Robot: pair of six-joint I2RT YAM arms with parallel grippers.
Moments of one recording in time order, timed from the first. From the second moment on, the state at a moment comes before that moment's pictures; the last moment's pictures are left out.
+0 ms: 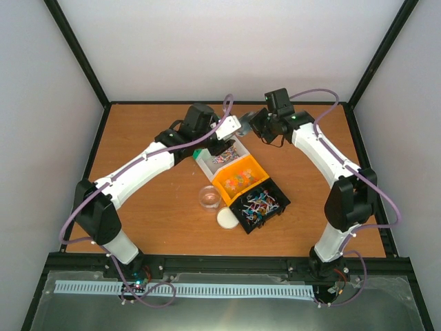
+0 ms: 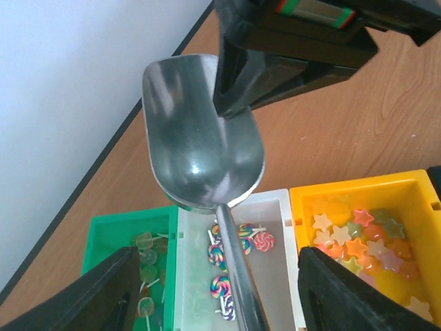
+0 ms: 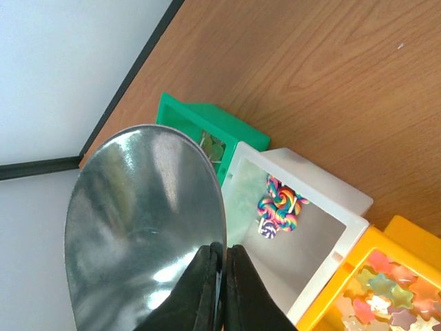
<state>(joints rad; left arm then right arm) -0.67 1.61 1.46 -0.45 0.09 0.44 0.40 1.74 1.59 -0.65 -0.17 1.15</state>
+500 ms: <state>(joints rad) -0.67 1.63 1.38 -0.33 0.06 0.53 0.39 1.72 1.53 -0.60 -0.25 1.20</state>
